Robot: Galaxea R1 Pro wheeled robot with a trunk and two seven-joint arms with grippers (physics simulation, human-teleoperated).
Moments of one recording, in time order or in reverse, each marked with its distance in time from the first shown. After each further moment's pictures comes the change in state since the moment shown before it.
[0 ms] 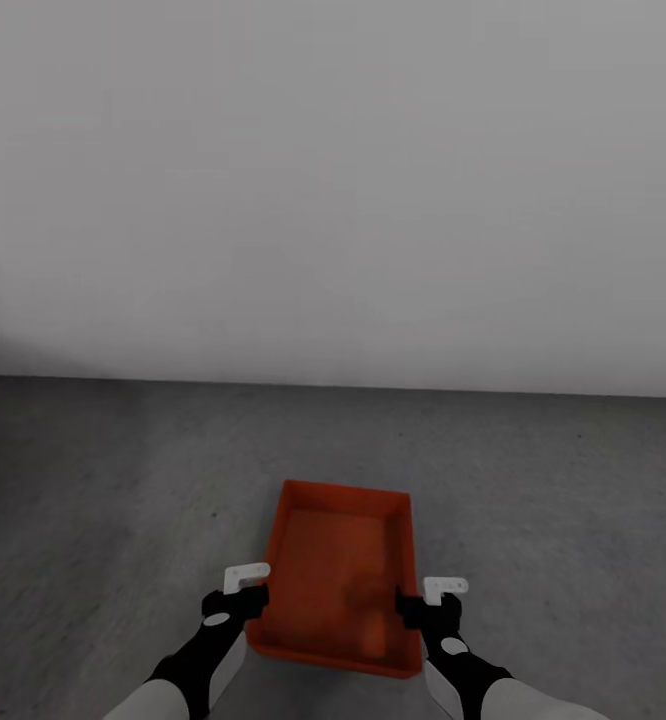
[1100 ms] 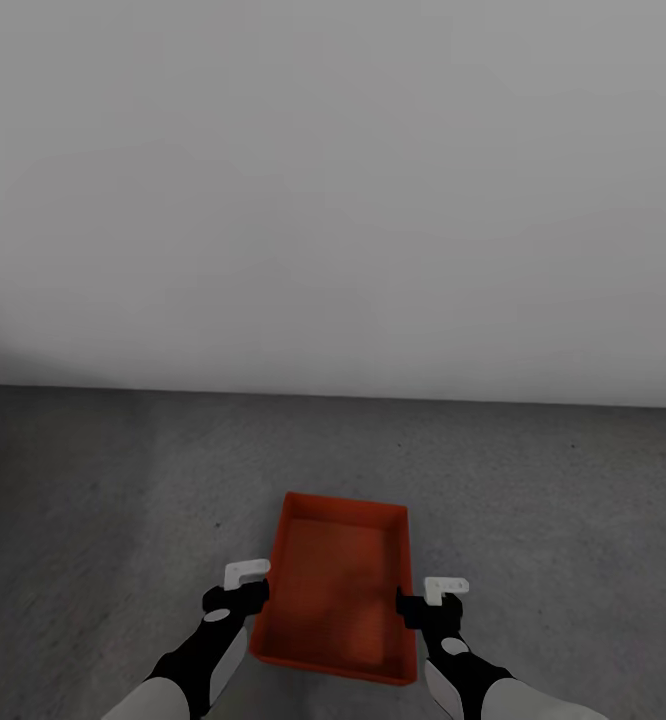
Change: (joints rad) left arm 0.000 -0.002 -0.001 -0.023 0.001 0.012 0.000; right arm 0.000 -0.001 -0.002 0.000 -0.002 0.000 -0.002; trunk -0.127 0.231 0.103
